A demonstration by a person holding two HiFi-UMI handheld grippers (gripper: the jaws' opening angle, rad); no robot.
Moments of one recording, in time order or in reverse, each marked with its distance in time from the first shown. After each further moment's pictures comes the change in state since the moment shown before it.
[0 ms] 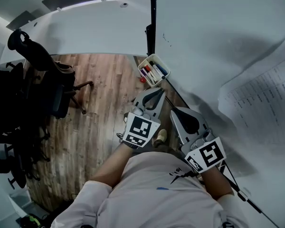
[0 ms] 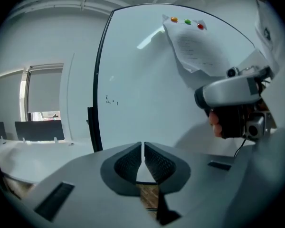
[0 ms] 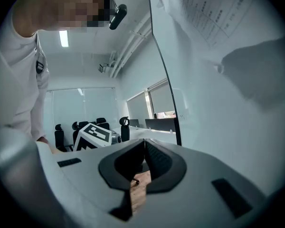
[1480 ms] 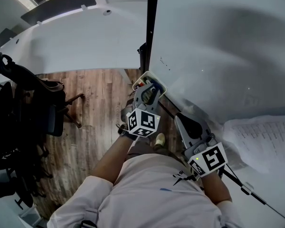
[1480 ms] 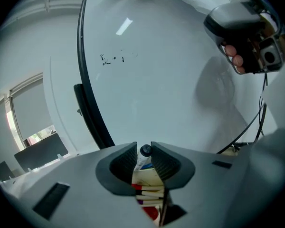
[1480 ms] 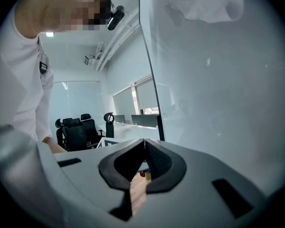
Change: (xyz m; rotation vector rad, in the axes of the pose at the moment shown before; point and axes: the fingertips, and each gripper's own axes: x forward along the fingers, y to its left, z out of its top) left arm 0.096 0.083 -0.055 0.279 0.159 0.005; right arm 0.047 -0.057 0.001 0.022 0.069 -0.167
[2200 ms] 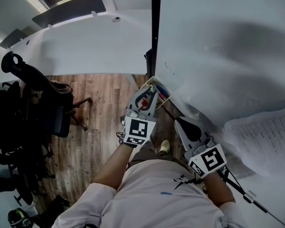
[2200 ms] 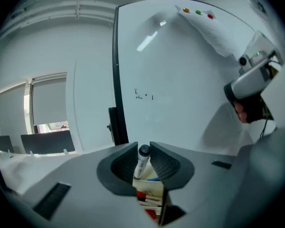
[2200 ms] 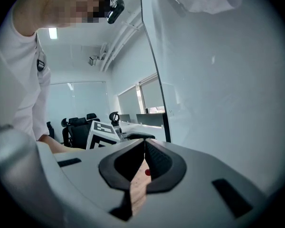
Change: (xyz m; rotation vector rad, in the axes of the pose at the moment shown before) left arm -0.052 0.035 0.038 -0.195 -0.178 0.106; right arm 0.000 0.009 -0.009 -0.007 0.005 0.065
